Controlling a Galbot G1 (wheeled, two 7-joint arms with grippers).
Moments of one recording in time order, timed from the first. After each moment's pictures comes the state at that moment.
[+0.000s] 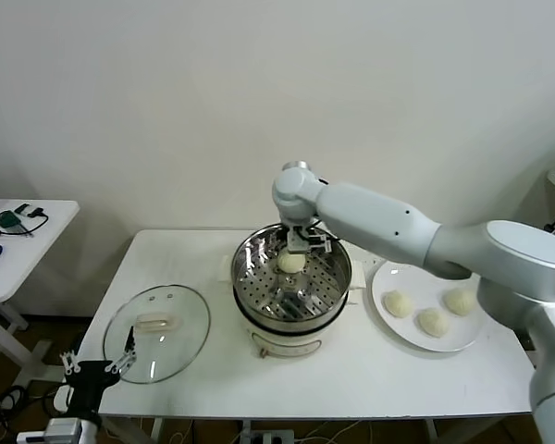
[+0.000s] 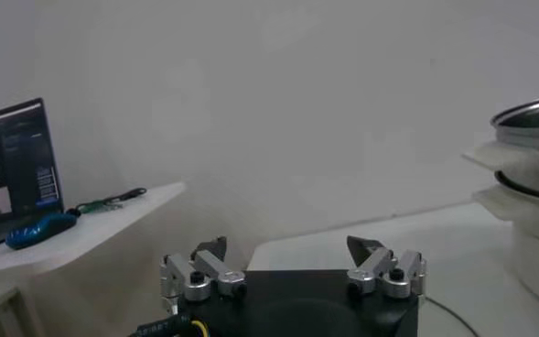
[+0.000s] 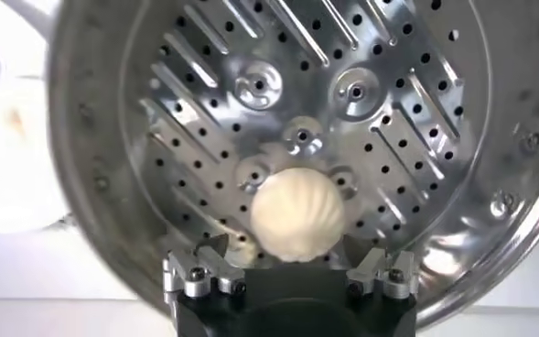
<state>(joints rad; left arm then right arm) 1.70 -1.47 -0.83 -2.04 0.00 -0.03 0.04 0.48 1.16 -1.08 1.23 -0.43 0.51 -1.22</state>
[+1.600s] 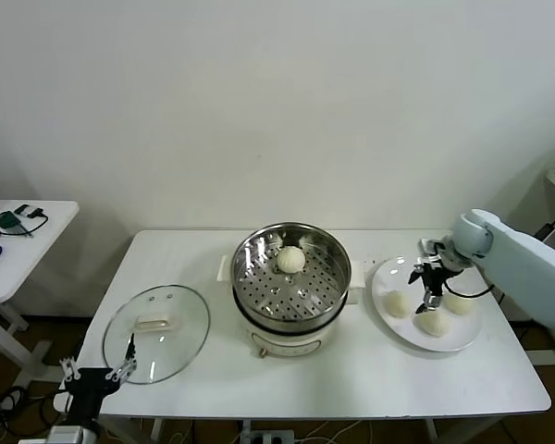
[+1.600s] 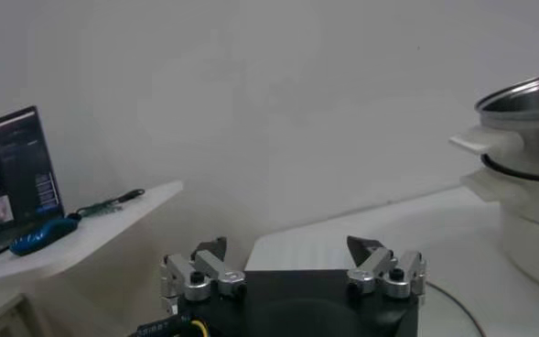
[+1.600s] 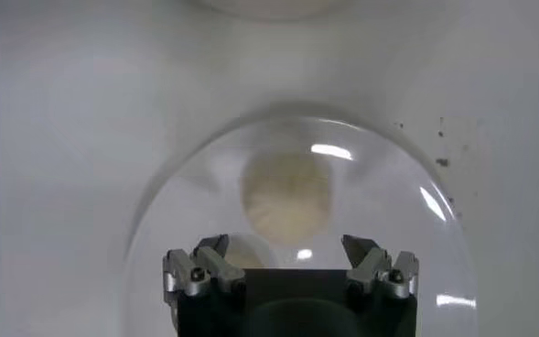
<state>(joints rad) 1.74 -1.48 -0.83 -2.06 0.04 -0.02 0.04 0.00 0.84 -0.76 0.88 -0.05 -0.16 -1.18</state>
